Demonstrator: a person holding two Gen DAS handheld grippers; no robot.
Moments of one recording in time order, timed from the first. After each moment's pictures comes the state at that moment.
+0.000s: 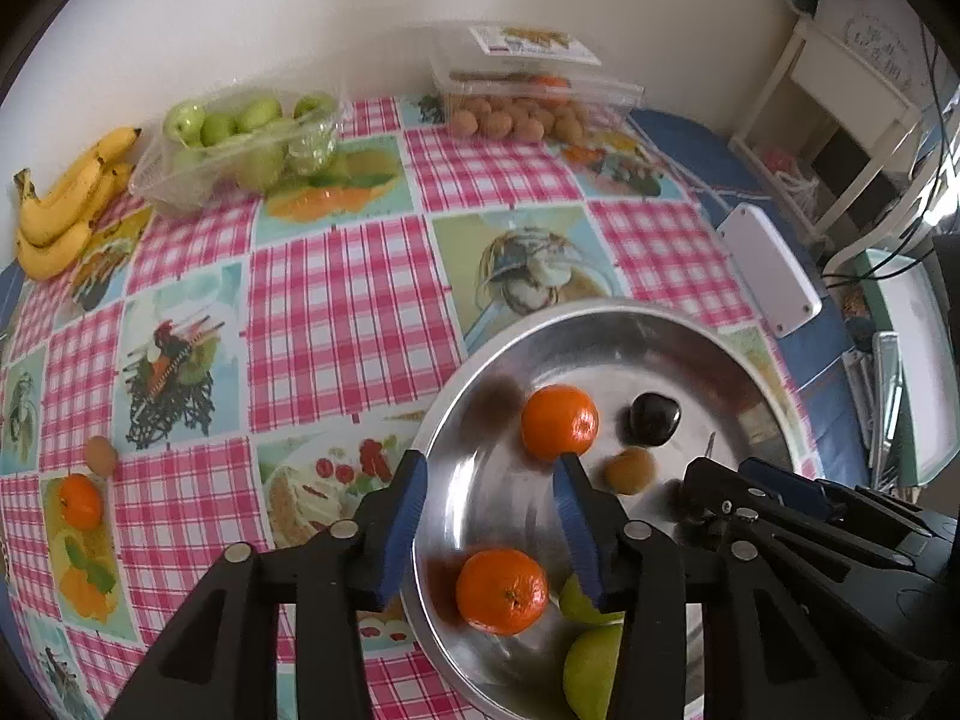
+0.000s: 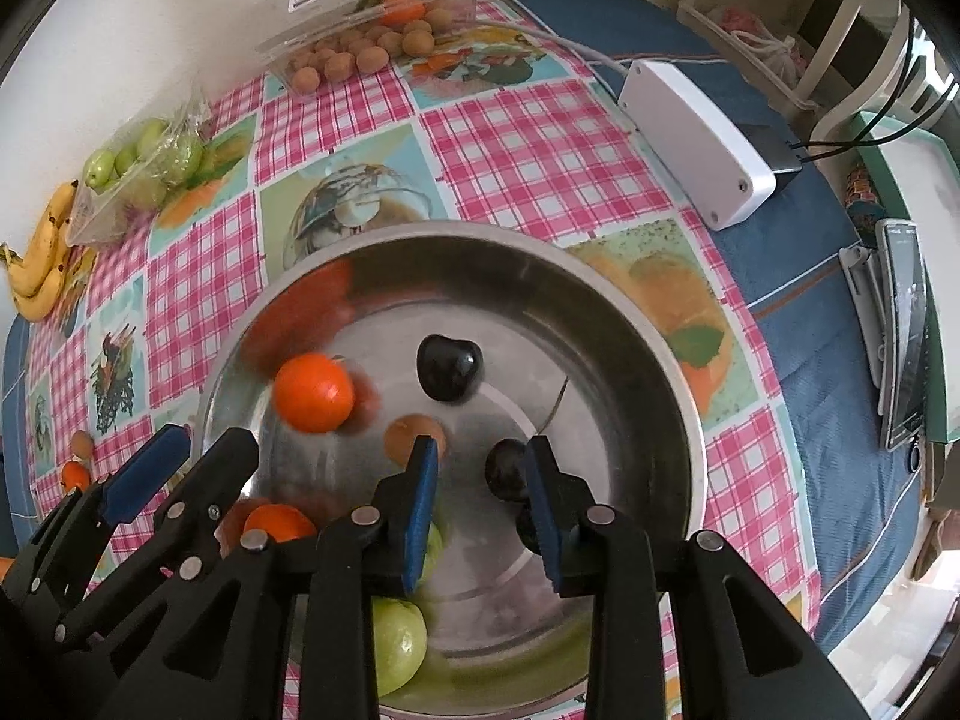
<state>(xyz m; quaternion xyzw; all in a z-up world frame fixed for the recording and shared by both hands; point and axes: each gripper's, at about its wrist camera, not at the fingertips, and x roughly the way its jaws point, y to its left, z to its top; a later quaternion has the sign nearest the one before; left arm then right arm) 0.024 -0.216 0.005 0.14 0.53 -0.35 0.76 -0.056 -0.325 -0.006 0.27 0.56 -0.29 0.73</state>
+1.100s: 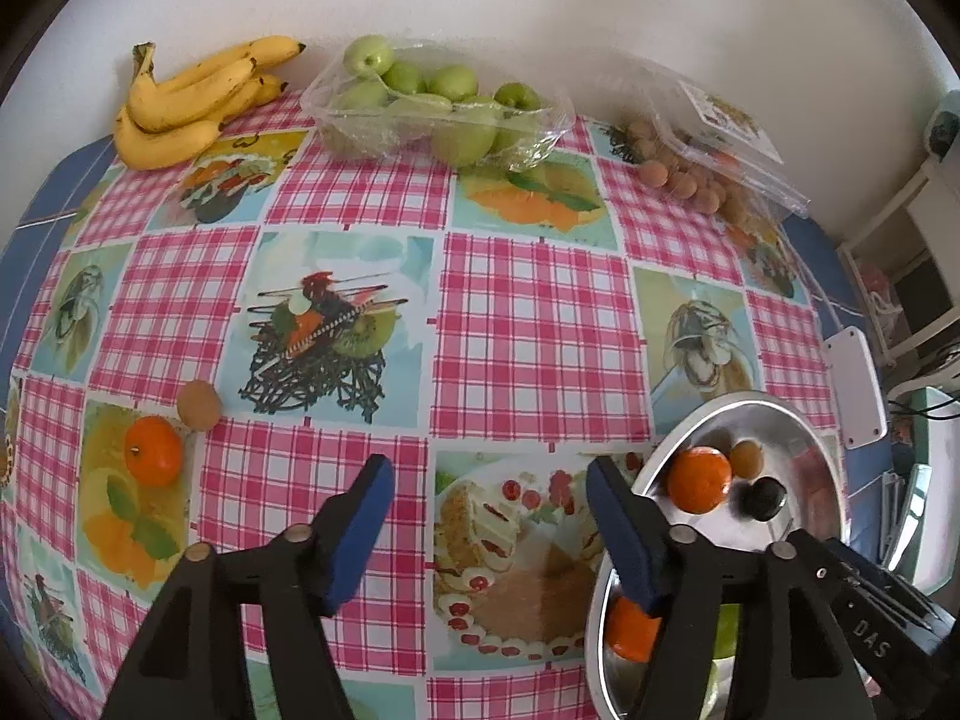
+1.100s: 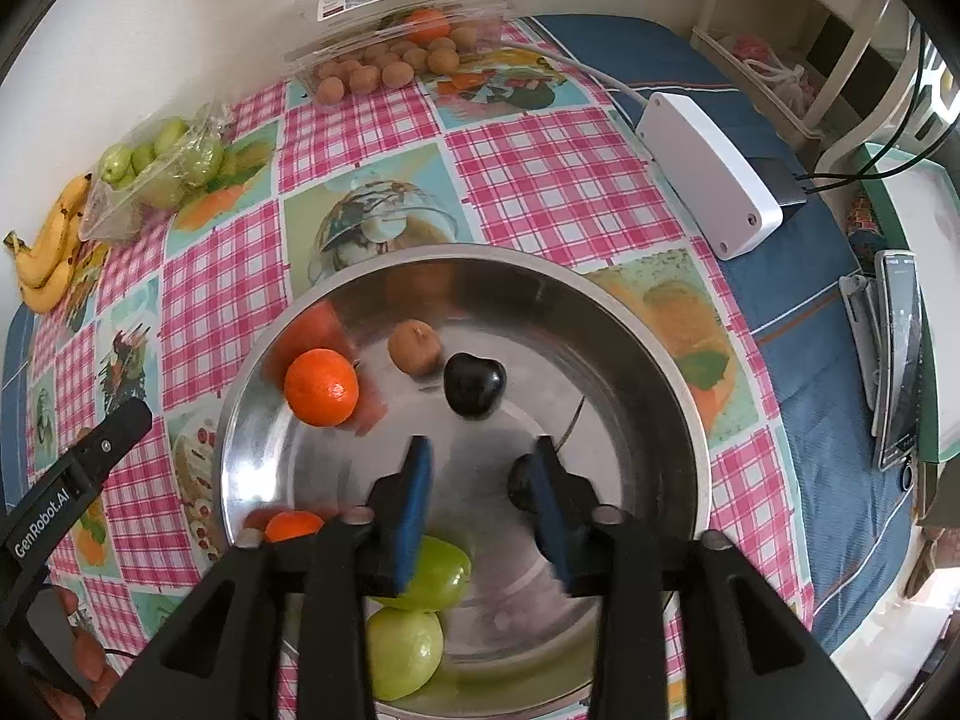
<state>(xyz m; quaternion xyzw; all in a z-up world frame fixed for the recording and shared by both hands) 0.089 -0.147 -0.006 0.05 0.57 -0.23 0.79 -0.047 -0.322 0.000 0.25 0.56 -0.29 0.74</state>
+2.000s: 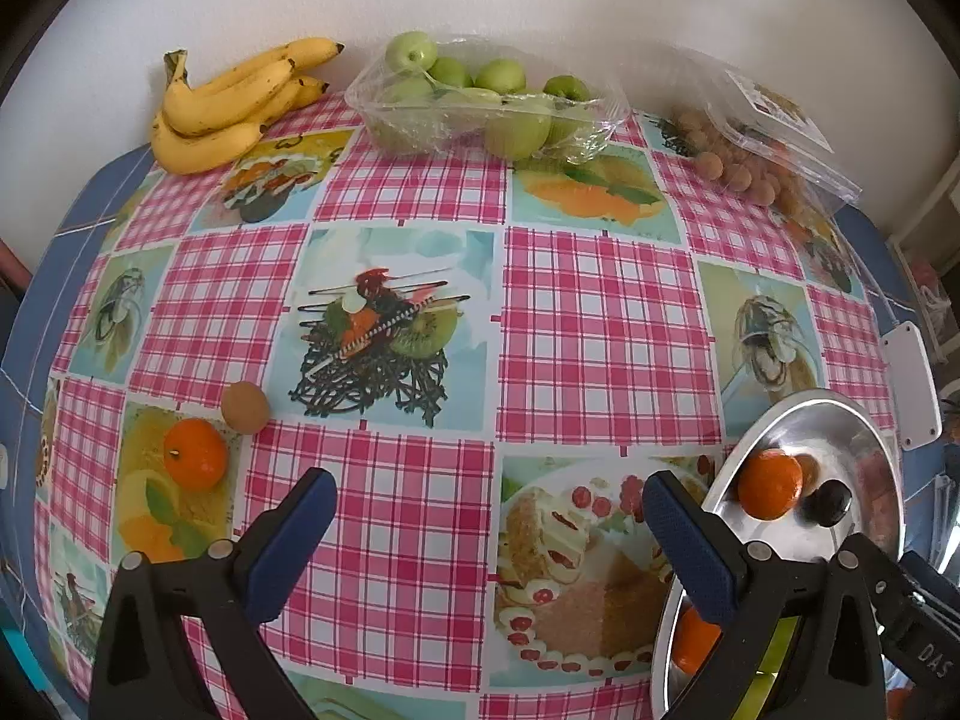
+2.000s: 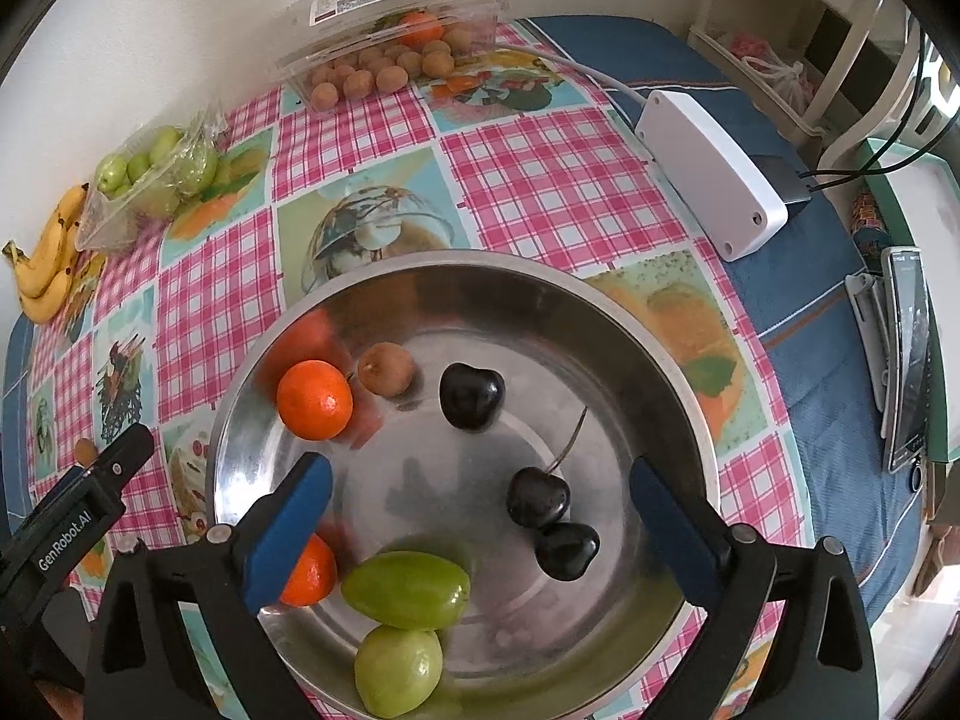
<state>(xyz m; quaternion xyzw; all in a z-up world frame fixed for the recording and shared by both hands) 0.094 -0.142 -0.017 0.09 0.56 -0.19 0.81 -0.048 -0.324 -0.008 0.26 0.55 -0.29 0.74</state>
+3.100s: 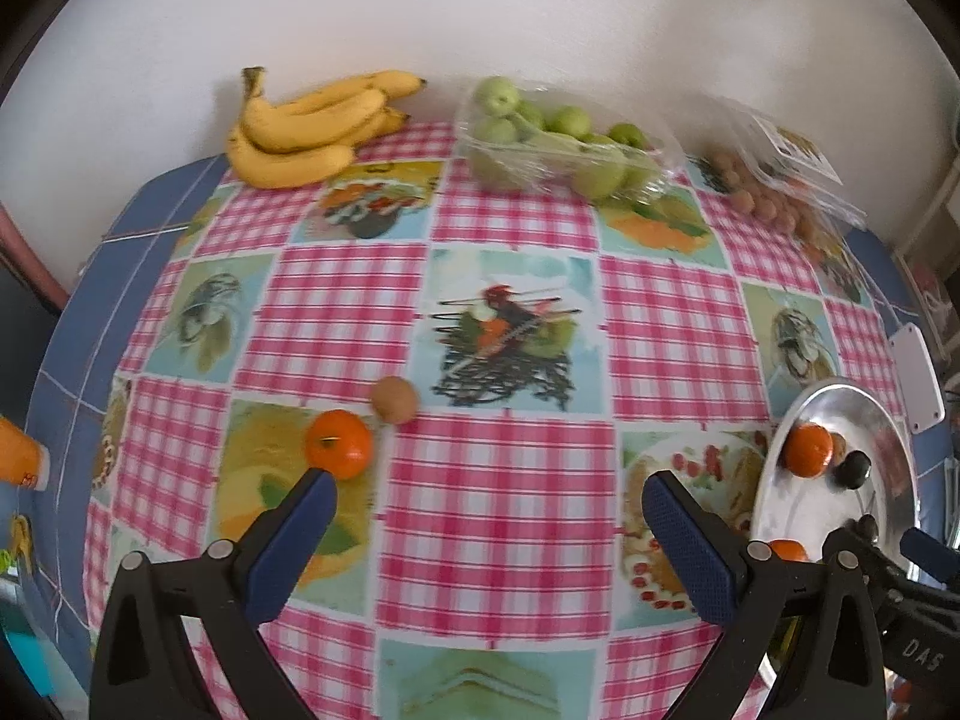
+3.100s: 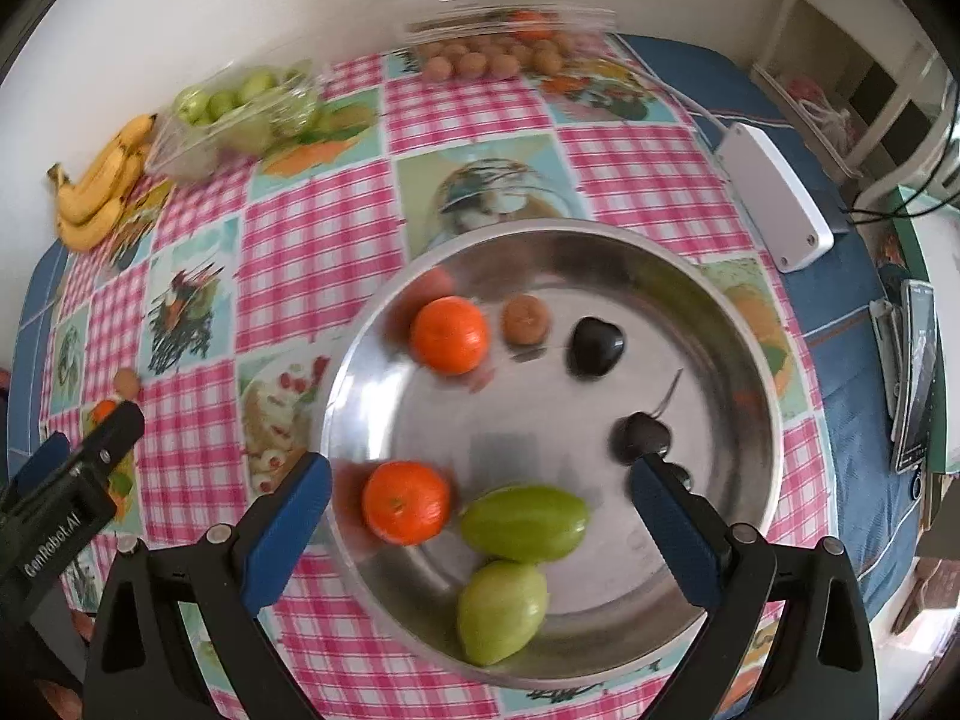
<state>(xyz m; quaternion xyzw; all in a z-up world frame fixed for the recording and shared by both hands) 0.089 -0.065 0.013 0.10 0.52 -0.17 0.83 -0.029 -0.259 0.007 0.21 0.56 -0.24 0.76</state>
